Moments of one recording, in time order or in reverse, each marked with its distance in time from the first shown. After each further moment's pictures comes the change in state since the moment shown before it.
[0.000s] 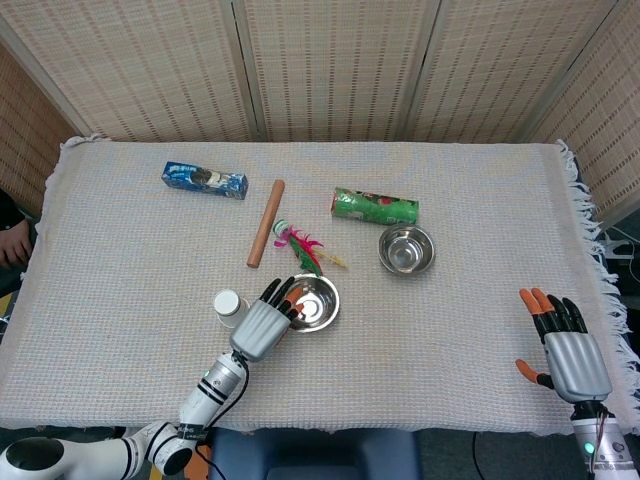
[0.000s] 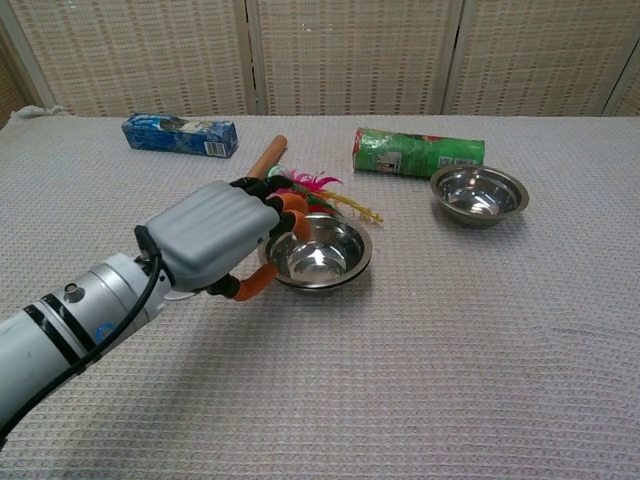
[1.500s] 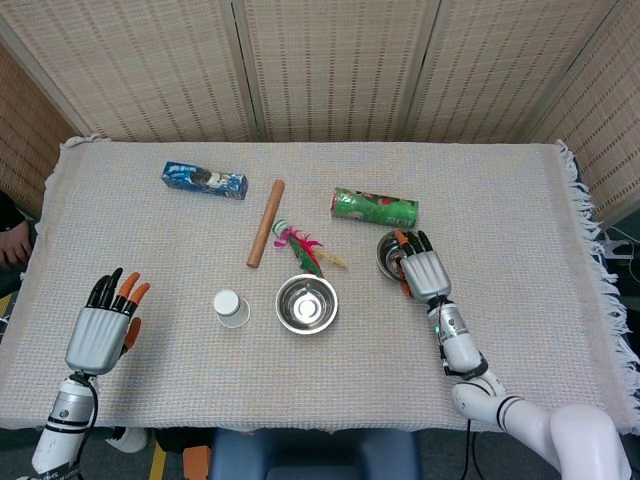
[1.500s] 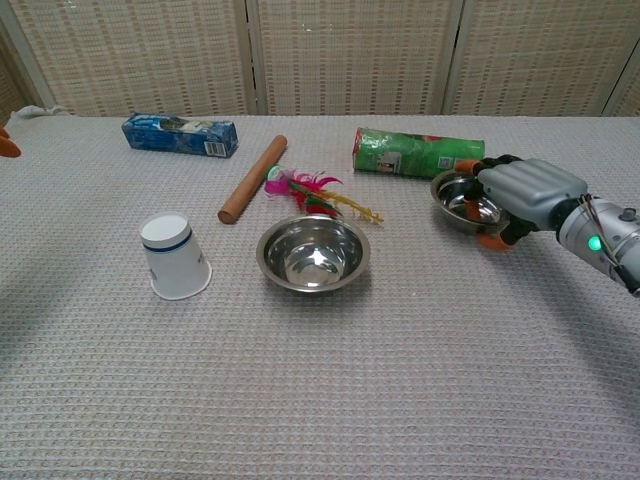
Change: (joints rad) left arm 0.352 0.458 0.083 -0.148 0.011 0.361 -0.180; right arm 0.589 -0.701 0.205 0.881 0.148 -0.473 -0.070
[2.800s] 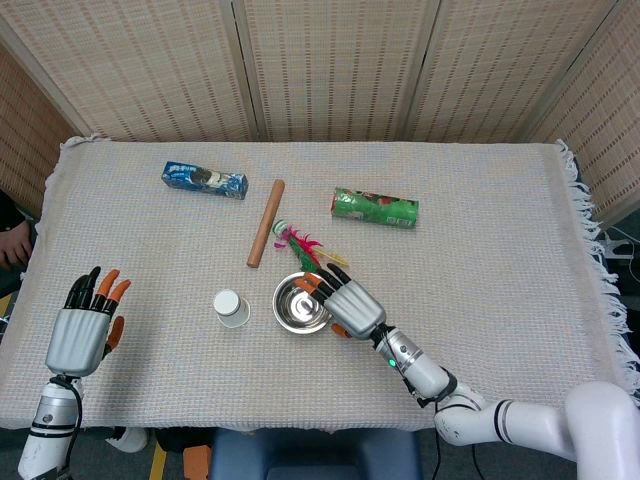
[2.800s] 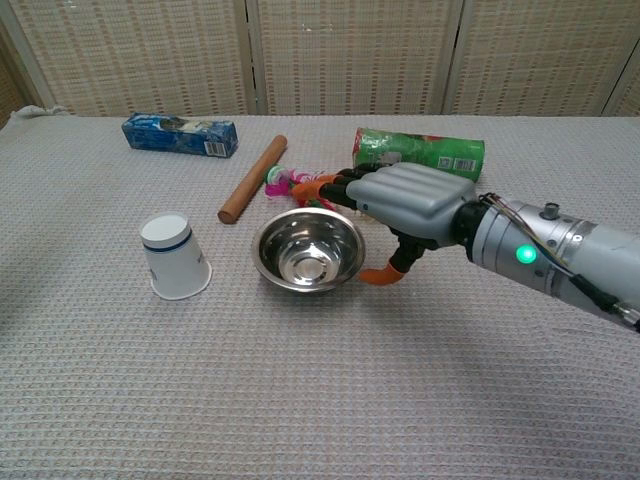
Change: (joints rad) left arm 0.049 0.048 -0.037 -0.056 -0.012 0.010 -0.009; right arm 0.096 0.171 -0.085 -0.546 -0.105 -0.020 -0.071
